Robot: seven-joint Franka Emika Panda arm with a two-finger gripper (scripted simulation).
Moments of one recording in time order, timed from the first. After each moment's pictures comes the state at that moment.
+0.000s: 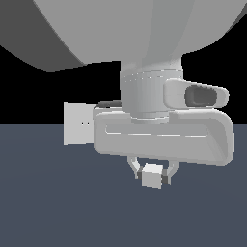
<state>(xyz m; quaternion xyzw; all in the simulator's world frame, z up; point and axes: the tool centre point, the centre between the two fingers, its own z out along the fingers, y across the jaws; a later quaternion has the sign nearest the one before) -0.089 -0.050 0.012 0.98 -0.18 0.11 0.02</state>
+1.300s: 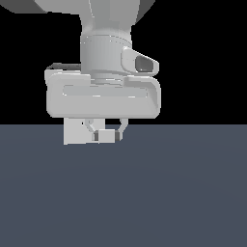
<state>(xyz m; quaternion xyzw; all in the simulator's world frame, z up) -0.053 0.033 0.076 0.99 0.07 0.11 -0.01</state>
